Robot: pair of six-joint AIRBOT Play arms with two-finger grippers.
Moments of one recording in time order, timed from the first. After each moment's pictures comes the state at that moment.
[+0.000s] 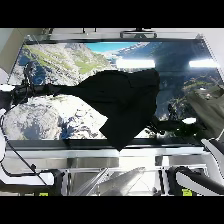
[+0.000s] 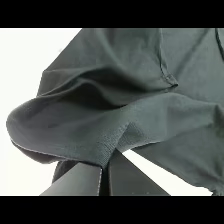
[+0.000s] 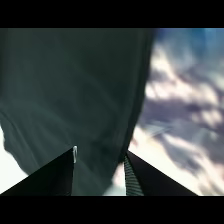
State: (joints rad) left arm 0.31 -1.54 1.20 0.58 -1.04 -0.71; right arm -0.11 -1.25 0.43 -0.46 0.81 1.16
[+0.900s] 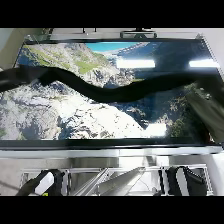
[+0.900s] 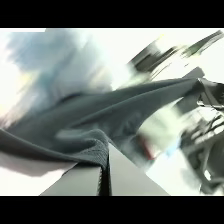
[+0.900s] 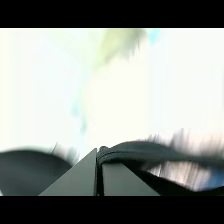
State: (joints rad) left arm 0.40 -1.04 1.25 0.14 -1.50 -0.92; right arm -0.56 -0.60 0.87 -0.11 1.06 0.92
